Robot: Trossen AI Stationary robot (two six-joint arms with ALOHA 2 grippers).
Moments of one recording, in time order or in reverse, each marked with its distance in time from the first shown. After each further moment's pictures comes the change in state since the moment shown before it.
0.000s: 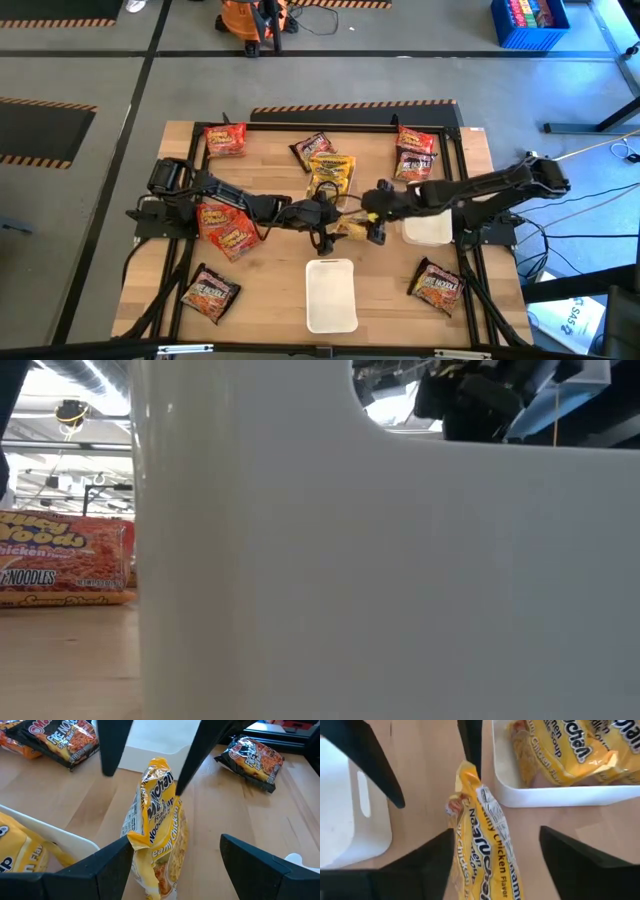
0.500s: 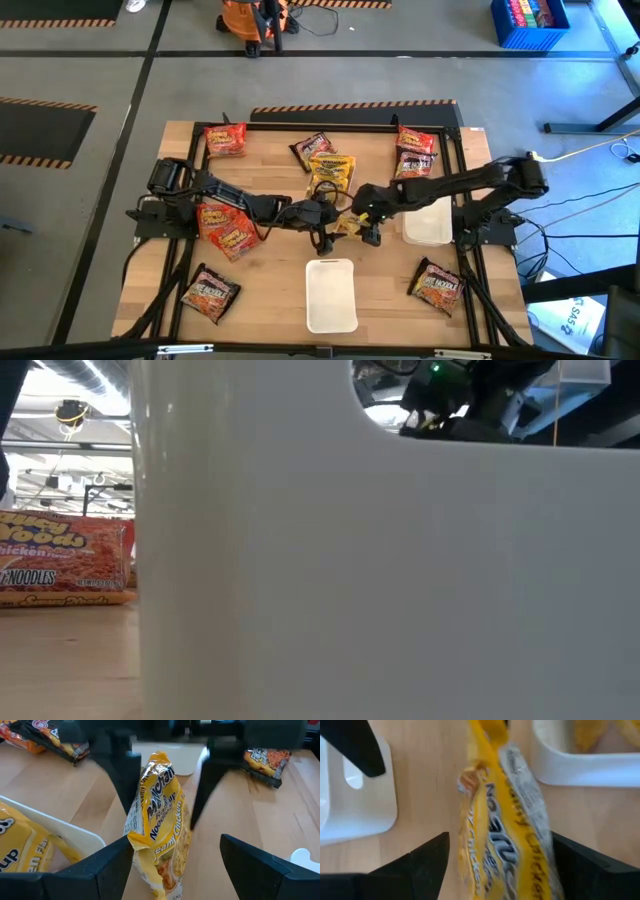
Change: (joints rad) left arm 0.000 0.000 -0.002 -0.022 -0.009 0.000; right arm -0.106 0.189 -0.001 0.066 -0.302 -0.078
